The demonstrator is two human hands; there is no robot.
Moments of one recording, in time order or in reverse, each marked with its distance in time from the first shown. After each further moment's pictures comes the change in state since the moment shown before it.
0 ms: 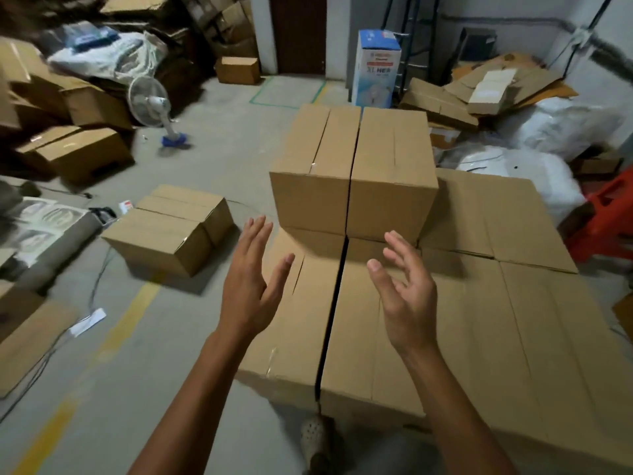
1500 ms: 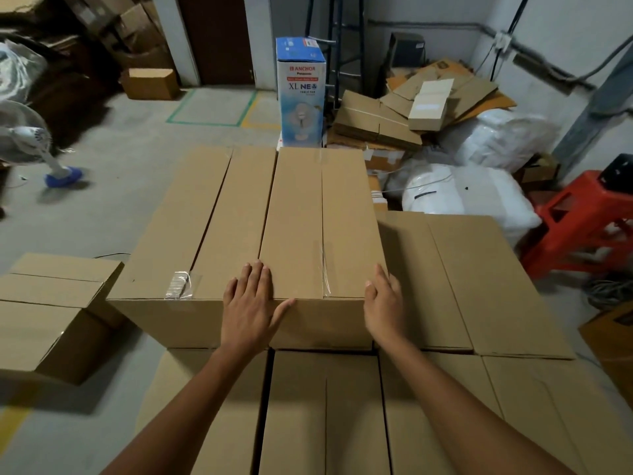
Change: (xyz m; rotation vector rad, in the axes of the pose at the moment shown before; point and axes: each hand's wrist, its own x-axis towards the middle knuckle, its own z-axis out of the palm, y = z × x) left_hand 0.316 -0.107 0.376 0.556 -0.404 0.103; right_hand 0.406 0.296 -0.074 -0.687 0.099 0.396
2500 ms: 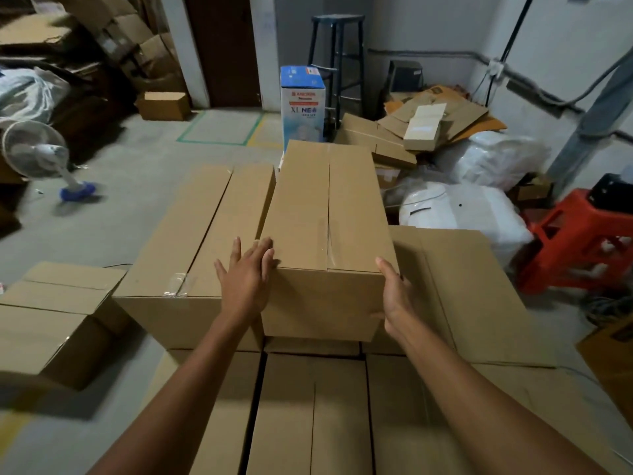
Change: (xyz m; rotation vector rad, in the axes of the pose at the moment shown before) left_hand 0.022 0.043 -0.077 -0.454 0.160 -0.164; right_hand -0.003 -0.033 -0.079 0.809 -0.034 0.506
